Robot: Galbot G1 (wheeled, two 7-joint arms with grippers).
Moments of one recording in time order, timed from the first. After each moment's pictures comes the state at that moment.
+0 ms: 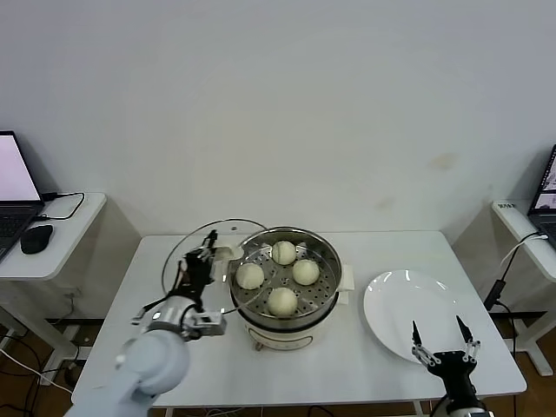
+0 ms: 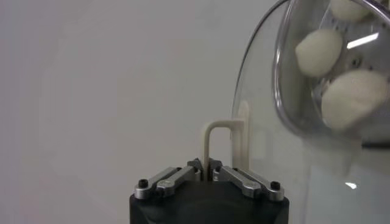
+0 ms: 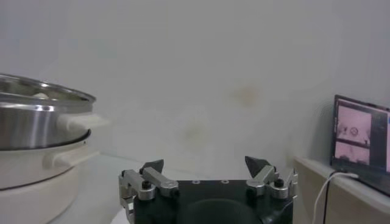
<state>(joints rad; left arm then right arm) 1.01 -0.97 -0.06 -2.06 0.97 0.52 0.18 -1.69 1.52 0.86 1.99 -0.07 0.24 -0.16</state>
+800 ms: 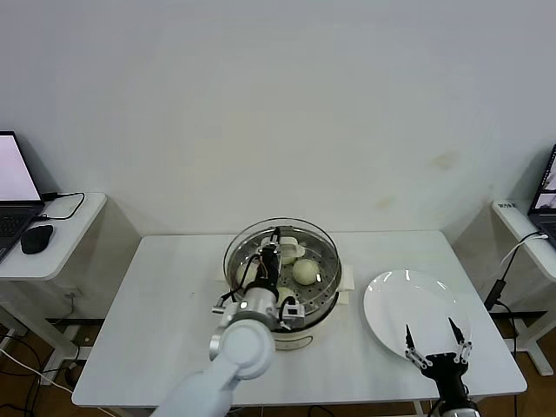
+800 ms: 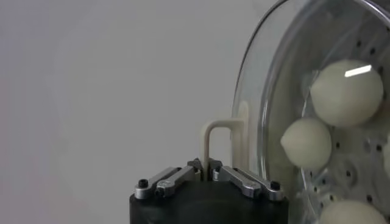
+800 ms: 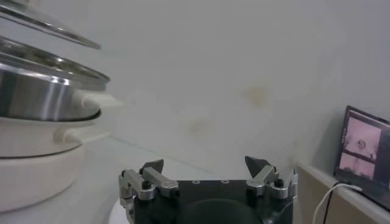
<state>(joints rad) 0.86 -1.31 0.16 -1.89 1.35 0.59 0.34 -1.69 1.52 0.83 1.97 -0.16 0.24 -0.13</state>
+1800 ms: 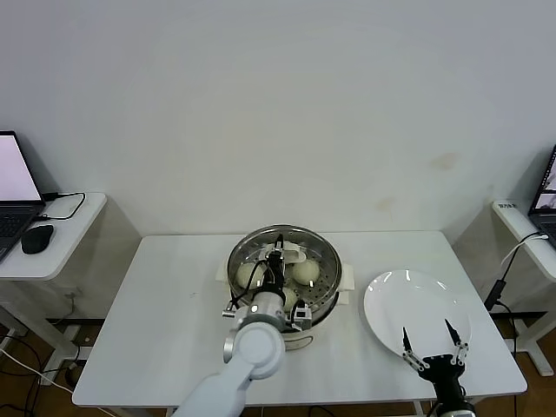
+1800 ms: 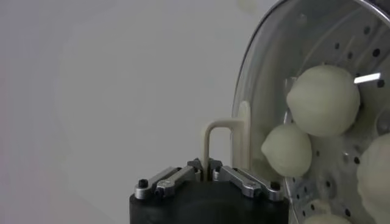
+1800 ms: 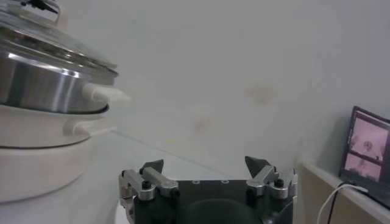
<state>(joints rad) 0.89 -1.39 0.13 -1.79 1.43 0.56 0.32 -1.69 1.52 0.82 1.96 -0.17 0.26 -0.13</state>
